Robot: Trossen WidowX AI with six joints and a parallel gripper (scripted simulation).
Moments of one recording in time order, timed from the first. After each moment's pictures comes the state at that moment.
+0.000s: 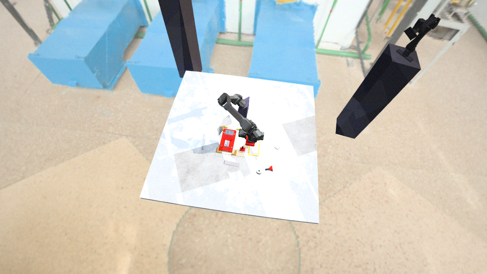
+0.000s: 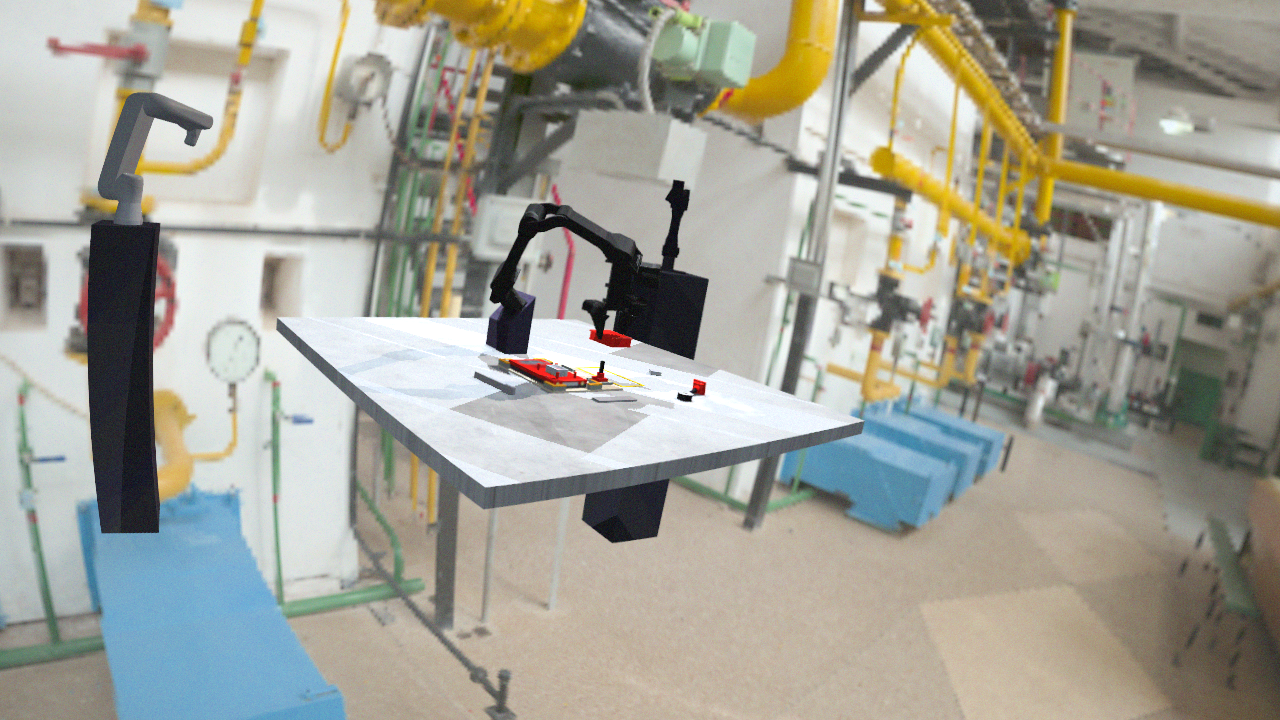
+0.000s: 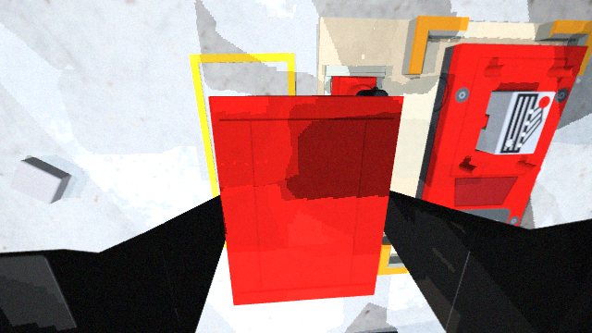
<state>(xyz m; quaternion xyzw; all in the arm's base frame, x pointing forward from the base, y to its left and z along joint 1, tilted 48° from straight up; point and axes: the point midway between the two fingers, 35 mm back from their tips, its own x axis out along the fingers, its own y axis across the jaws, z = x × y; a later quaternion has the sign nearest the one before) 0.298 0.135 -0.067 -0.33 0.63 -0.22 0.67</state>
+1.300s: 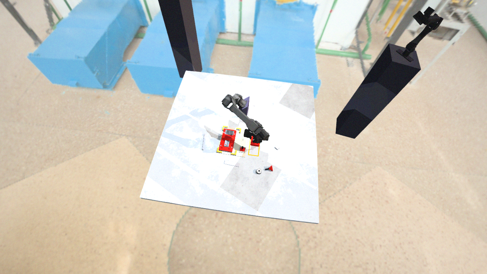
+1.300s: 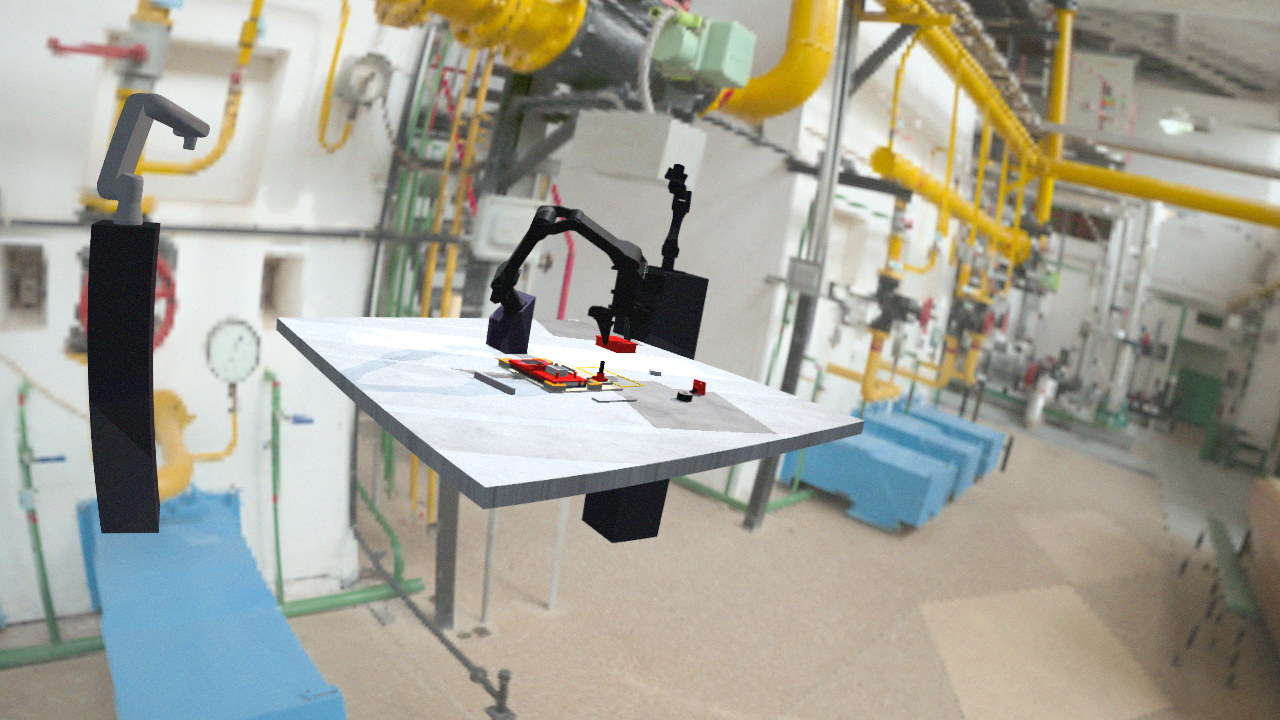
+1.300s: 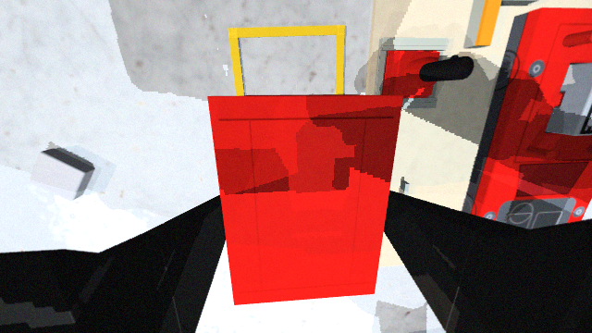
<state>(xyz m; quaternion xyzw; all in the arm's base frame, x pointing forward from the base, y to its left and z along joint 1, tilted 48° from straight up) 0.281 0.144 -0.108 -0.32 0.62 -0.23 0.67</state>
